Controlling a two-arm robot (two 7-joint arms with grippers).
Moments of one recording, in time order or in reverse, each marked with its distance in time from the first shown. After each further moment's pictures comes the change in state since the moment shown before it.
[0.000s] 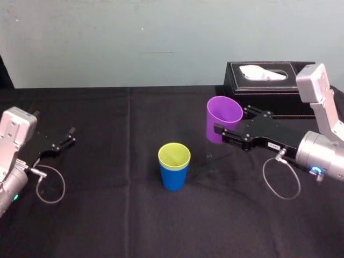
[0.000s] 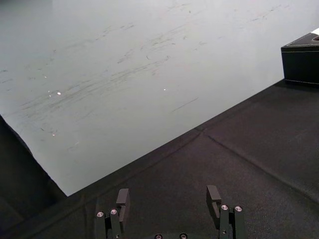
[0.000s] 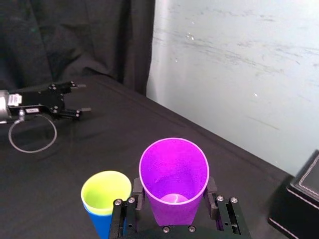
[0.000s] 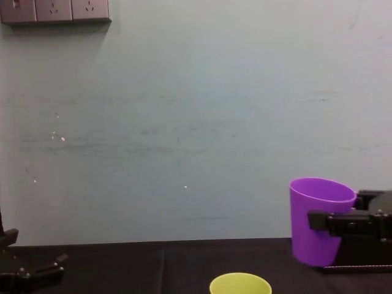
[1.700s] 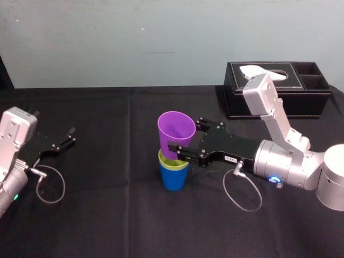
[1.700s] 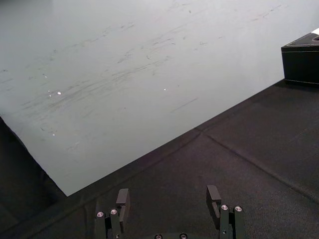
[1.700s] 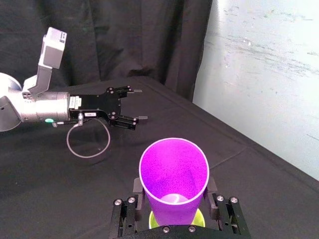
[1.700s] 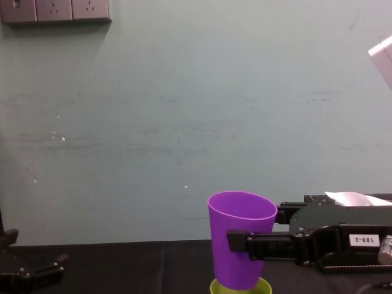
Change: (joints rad) left arm 0.000 0.000 0.000 0.000 0.000 0.000 0.000; right arm 0.067 -0.057 -0.161 -0.035 -0.035 0.015 0.010
